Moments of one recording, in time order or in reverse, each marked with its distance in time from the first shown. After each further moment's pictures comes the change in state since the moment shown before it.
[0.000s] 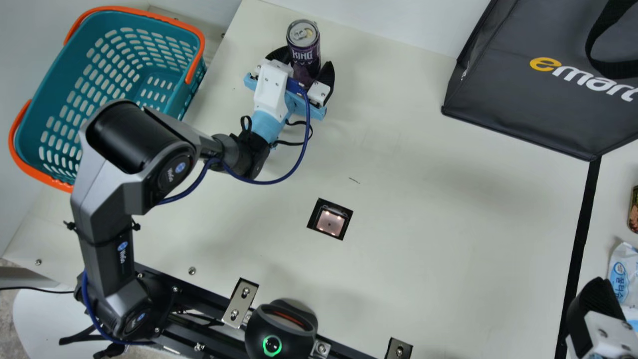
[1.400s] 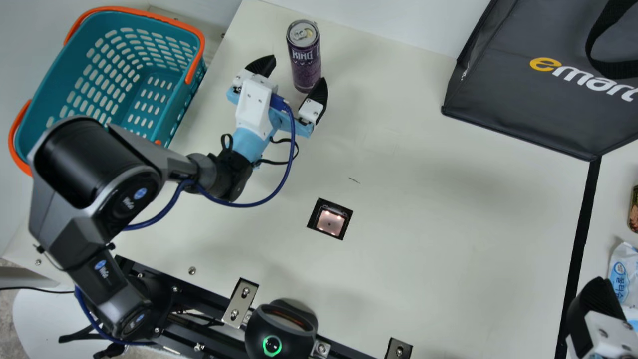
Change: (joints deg) left arm -2.3 -11.7 14.2 -2.1 -0.4 1.4; right arm 0.0 0.0 0.0 0.0 -0.1 0.0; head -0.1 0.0
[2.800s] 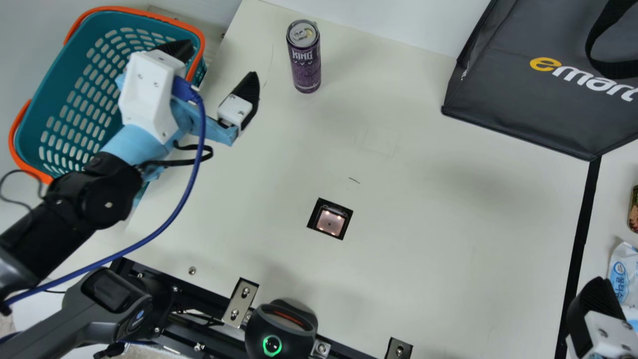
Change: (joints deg) left arm 10.9 -59.0 1.1 -15.6 66.0 28.7; right arm 0.0 0.0 0.0 0.0 0.1 0.0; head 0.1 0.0
